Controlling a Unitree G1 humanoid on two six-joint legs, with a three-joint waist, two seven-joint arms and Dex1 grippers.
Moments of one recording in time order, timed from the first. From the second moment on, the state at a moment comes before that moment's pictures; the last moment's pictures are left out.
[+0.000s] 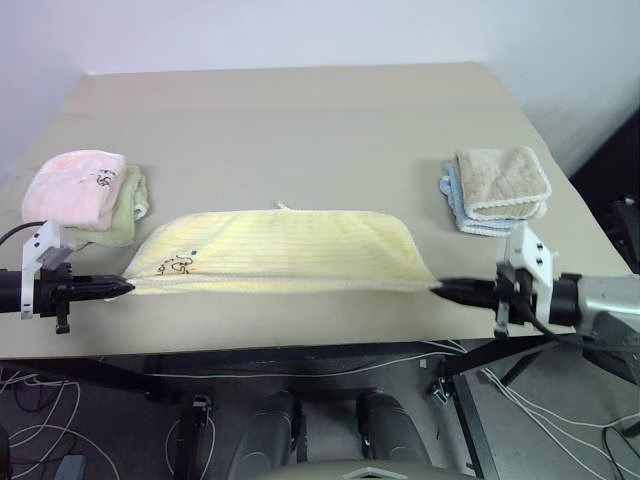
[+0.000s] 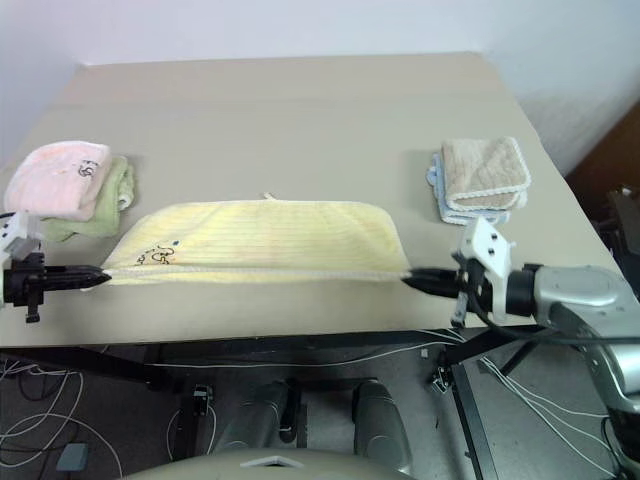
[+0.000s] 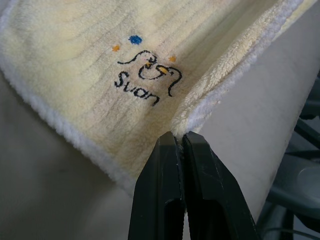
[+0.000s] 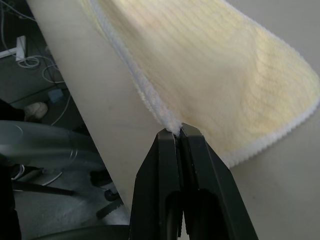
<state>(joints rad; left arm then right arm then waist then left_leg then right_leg) -0.28 1.09 0.24 0.57 -0.29 0.24 -1.59 0.04 -0.97 -0.25 -0.49 0.59 0.66 1.06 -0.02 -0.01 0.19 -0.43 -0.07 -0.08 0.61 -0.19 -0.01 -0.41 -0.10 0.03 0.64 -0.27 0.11</state>
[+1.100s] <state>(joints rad) -0.43 1.07 0.19 0.63 -0.30 0.27 -1.39 -0.26 -0.91 -0.08 -0.22 0.49 0.52 1.09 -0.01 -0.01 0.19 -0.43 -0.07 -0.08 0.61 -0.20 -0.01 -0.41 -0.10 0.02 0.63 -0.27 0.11</state>
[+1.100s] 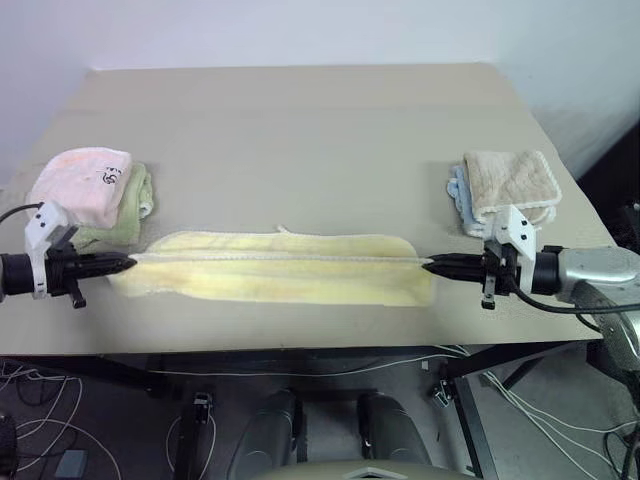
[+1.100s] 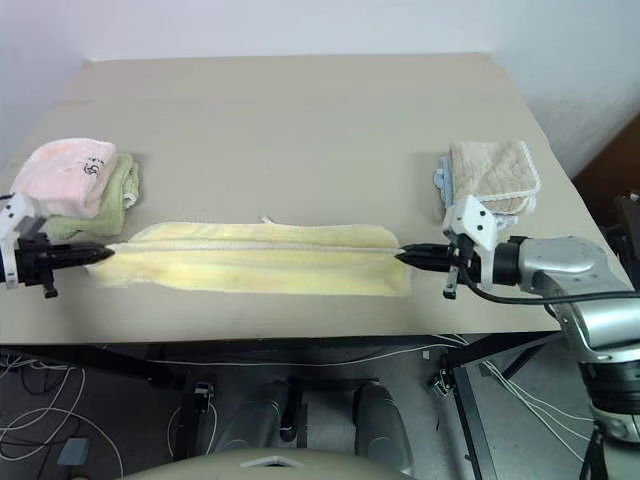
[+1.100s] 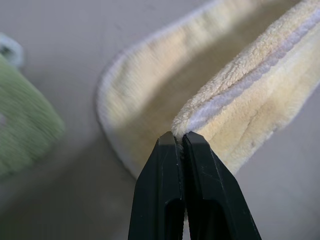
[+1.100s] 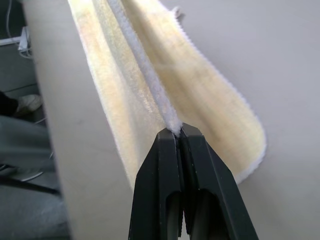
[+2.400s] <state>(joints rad) -0.37 0.84 0.39 0.40 -0.54 0.32 -1.16 -0.47 -0.83 -0.16 -0.04 0.64 1.04 0.99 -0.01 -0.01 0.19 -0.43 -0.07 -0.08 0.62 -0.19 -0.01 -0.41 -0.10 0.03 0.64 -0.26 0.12</state>
